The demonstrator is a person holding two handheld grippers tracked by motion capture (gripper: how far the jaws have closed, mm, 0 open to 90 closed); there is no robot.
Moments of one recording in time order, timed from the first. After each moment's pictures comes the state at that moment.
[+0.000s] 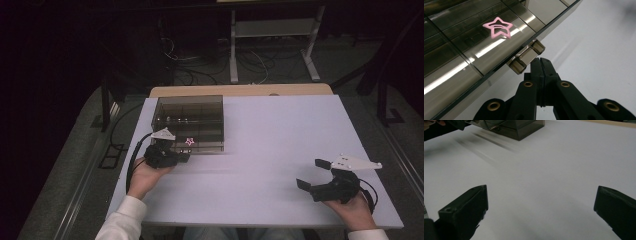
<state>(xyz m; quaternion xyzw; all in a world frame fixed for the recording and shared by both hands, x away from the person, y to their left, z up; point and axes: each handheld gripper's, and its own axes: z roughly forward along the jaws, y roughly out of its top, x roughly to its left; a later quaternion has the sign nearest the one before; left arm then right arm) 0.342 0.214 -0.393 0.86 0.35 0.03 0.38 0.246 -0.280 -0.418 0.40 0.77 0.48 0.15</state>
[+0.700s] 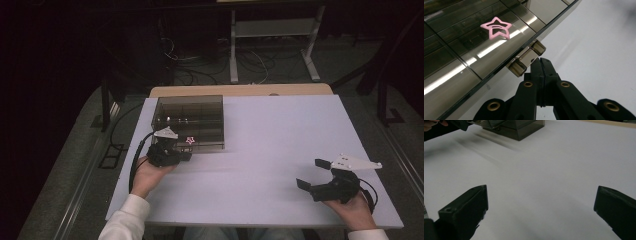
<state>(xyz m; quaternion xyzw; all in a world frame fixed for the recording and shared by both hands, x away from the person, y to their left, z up) 0.347 0.208 -0.394 0.85 0.36 0.03 0.38 0.246 -0.280 -0.418 0.40 0.77 0.48 0.15</state>
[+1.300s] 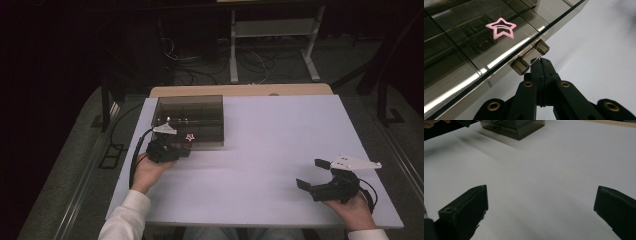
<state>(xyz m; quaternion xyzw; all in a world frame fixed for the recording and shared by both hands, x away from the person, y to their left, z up) 0.357 0.212 -0.391 0.85 0.37 0.04 0.38 0.247 -0.279 -0.418 0.40 0.77 0.48 0.15</state>
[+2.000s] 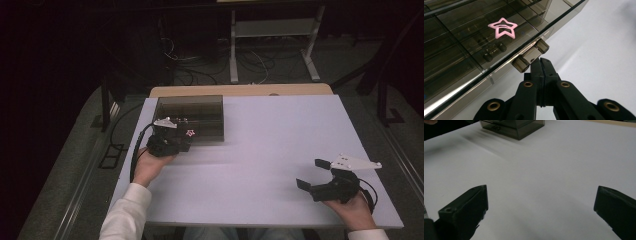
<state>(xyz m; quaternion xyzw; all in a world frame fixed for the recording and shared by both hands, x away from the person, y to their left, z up) 0.373 0.211 -0.387 0.84 0.38 0.04 0.37 0.247 -0.280 -0.418 0.40 0.77 0.48 0.15</state>
